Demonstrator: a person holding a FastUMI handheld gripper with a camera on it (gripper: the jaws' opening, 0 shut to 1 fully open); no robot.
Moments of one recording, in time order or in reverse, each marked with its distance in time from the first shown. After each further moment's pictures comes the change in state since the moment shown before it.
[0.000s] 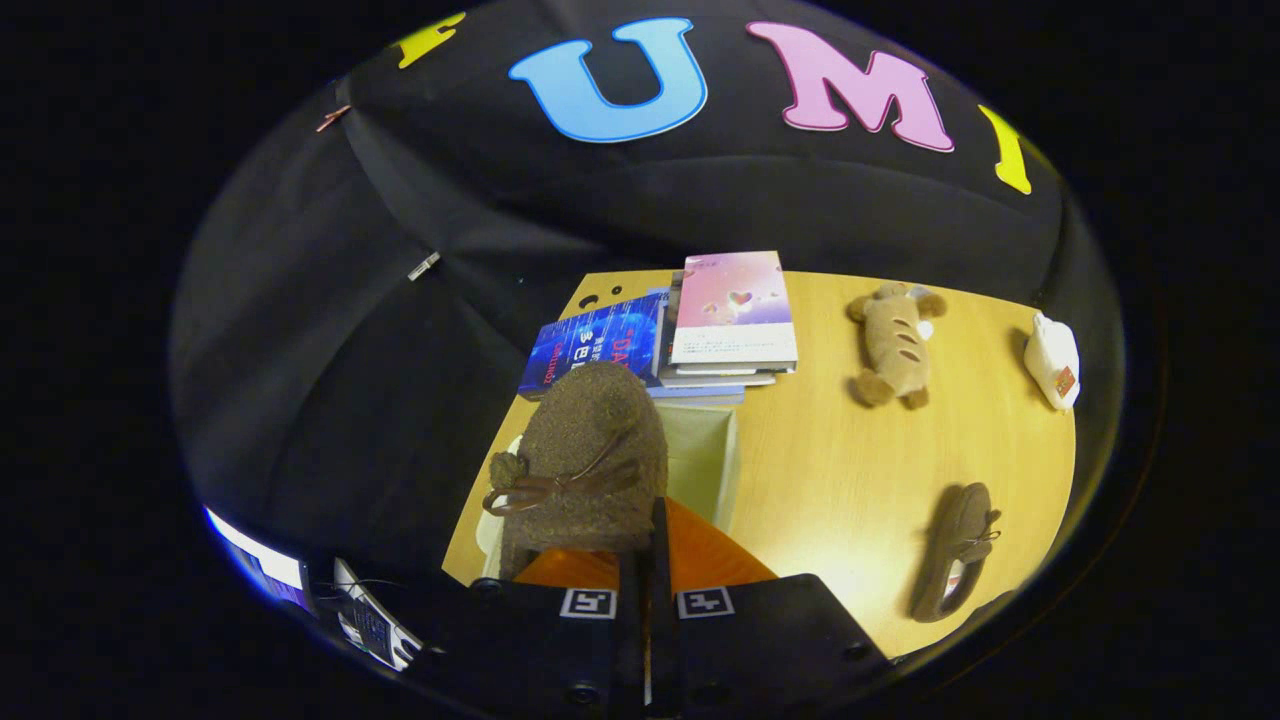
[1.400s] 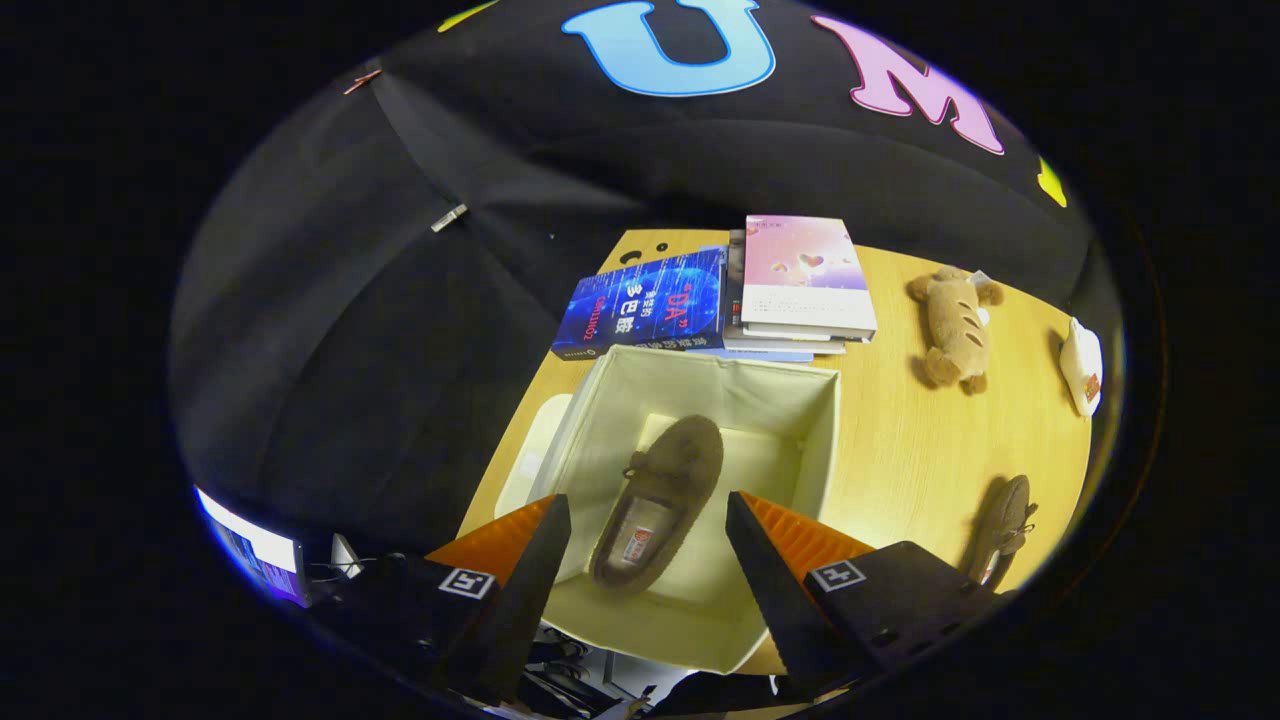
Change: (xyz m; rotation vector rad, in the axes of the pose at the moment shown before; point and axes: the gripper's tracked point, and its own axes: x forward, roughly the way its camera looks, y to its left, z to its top) arm 0.016 0.037 -0.028 -0.073 0.063 0.064
